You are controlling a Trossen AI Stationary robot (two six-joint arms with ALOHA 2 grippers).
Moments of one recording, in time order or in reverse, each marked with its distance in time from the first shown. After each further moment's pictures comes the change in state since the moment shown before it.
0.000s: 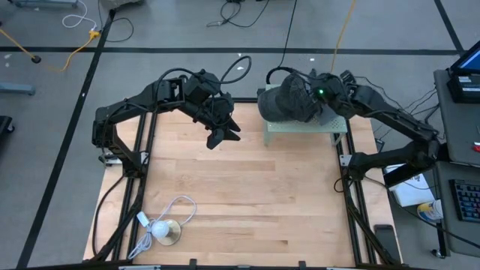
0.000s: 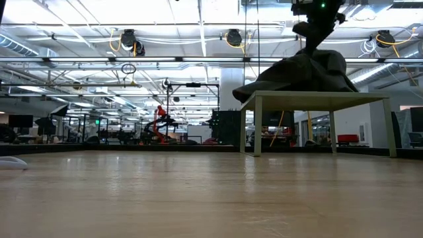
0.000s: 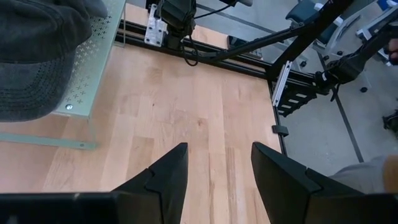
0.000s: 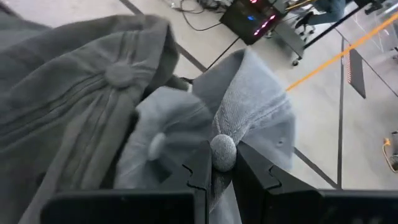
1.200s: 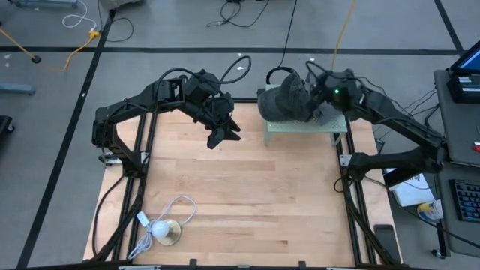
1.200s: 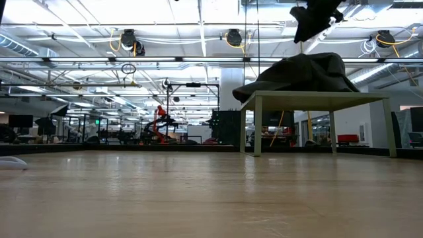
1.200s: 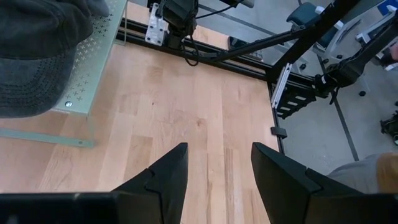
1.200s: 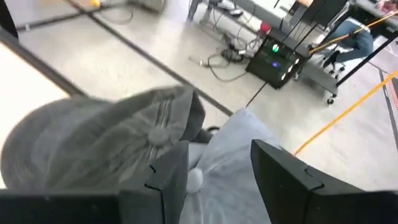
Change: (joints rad) left arm 0.000 0.000 0.000 0.001 -0.002 -0.024; right arm 0.000 -0.122 -0.085 0.278 -0.124 -0.063
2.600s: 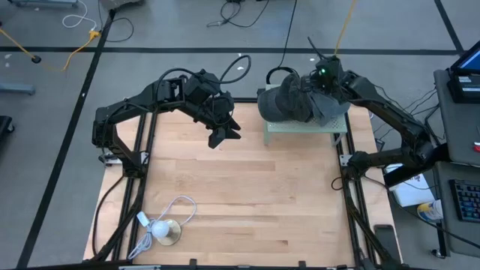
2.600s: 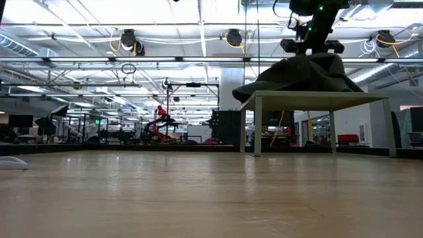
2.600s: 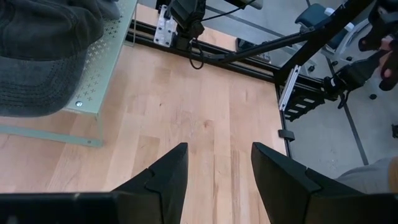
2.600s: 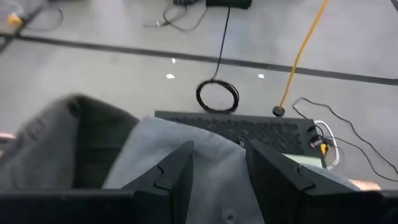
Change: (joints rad) left arm -0.001 0.000 0.000 0.001 -0.034 -0.004; right arm -0.297 0.192 0.001 0.024 -0.108 0.403
